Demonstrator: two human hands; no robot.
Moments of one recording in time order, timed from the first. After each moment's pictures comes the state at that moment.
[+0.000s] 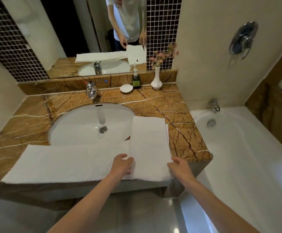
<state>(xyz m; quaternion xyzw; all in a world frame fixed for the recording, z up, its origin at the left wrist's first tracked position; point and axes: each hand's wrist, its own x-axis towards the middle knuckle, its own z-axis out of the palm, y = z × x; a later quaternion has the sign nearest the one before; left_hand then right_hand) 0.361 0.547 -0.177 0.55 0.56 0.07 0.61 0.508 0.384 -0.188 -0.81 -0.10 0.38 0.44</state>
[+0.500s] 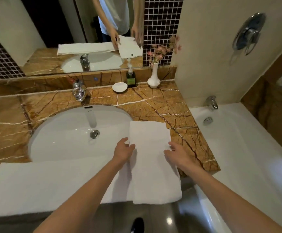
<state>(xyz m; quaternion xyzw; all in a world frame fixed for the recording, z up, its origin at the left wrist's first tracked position) 0.437 0.639 -0.188 0.65 0.49 0.07 0.58 0.575 0.475 -0.191 -0.85 -0.16 0.34 0.37</state>
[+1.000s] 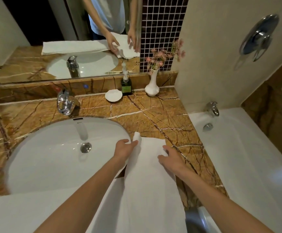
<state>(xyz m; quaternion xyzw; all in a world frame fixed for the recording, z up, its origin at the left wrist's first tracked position) 0.531 0.711 -0.195 0.56 0.52 0.06 0.64 0.635 0.549 -0.208 -0.85 -0.15 0.36 0.36</state>
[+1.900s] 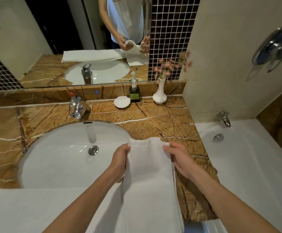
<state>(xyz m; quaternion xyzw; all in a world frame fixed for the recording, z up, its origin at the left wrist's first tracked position) 0.508 0.693 -0.157 0.46 0.47 0.16 0.74 0.667 0.554 -0.163 -0.63 -0.11 0.48 0.61</state>
